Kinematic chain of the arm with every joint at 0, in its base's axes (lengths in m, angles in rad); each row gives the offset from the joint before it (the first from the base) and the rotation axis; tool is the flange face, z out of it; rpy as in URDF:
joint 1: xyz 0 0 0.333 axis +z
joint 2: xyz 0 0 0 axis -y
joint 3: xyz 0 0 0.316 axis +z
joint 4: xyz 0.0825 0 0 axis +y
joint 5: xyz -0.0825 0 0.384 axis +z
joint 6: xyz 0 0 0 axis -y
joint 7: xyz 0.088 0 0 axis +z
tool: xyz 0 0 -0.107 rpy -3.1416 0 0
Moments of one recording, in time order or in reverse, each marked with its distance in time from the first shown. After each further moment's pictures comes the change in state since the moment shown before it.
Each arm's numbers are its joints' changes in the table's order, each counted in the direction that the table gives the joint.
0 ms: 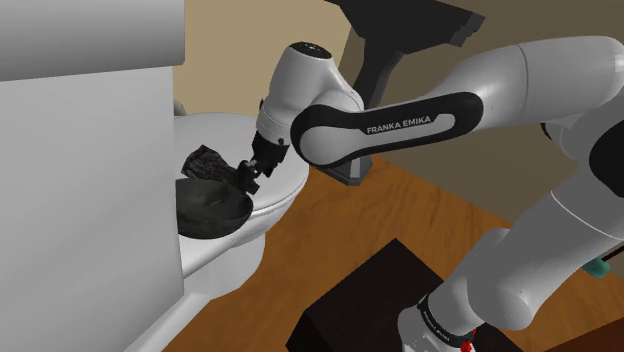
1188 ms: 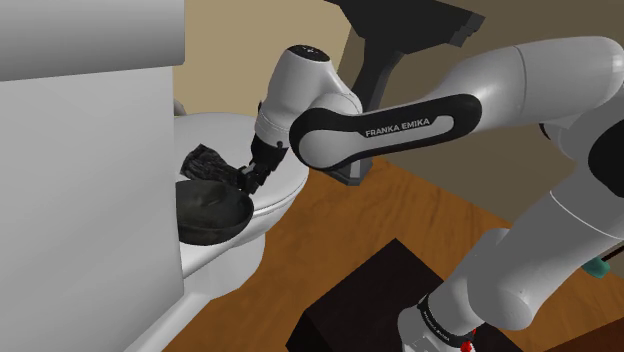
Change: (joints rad) arm 0.005 -0.006 0.004 0.003 -0.002 0.004 -0.004
